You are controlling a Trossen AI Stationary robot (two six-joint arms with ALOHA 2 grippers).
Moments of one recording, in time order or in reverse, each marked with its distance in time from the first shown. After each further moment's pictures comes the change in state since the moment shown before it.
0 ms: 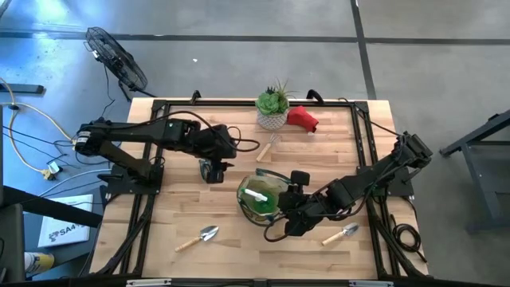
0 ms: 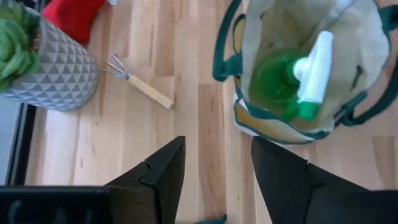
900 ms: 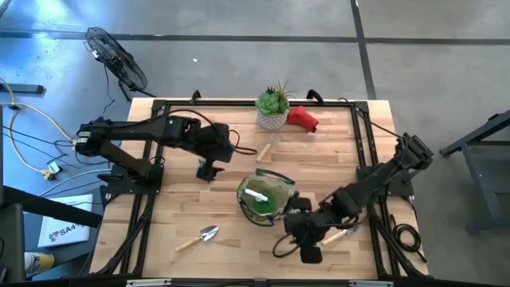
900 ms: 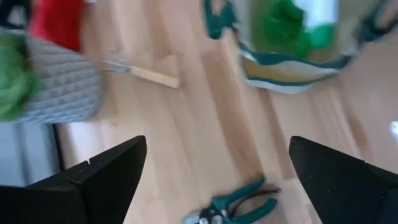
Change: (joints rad) left arm 0.046 0.000 0.000 -0.100 0.015 0.329; right arm 0.074 0.000 0.000 0.074 -0.475 0.109
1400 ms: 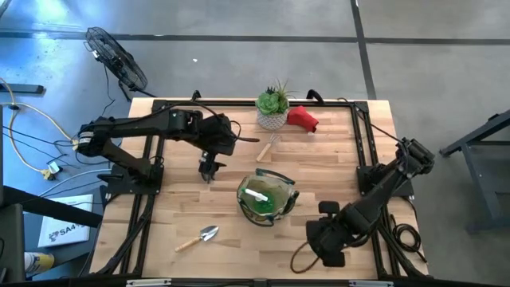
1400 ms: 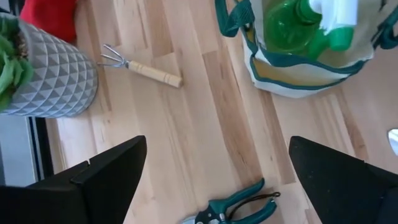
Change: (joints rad) left arm 0.088 0.016 -0.001 0.015 0.090 0.013; right arm 0.137 0.028 0.000 -0.397 -0.037 0.208
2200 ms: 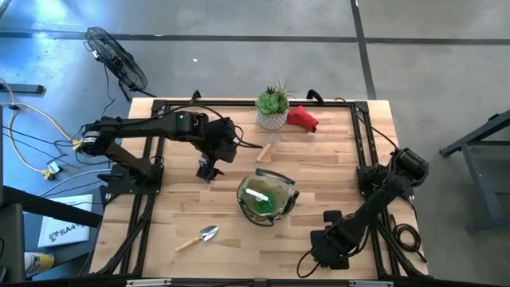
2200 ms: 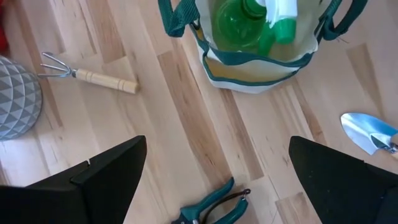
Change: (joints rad) left arm -0.002 0.046 0.001 -0.035 0.148 0.056; right arm 0.072 0.113 -0.313 0.235 -0.134 0.011
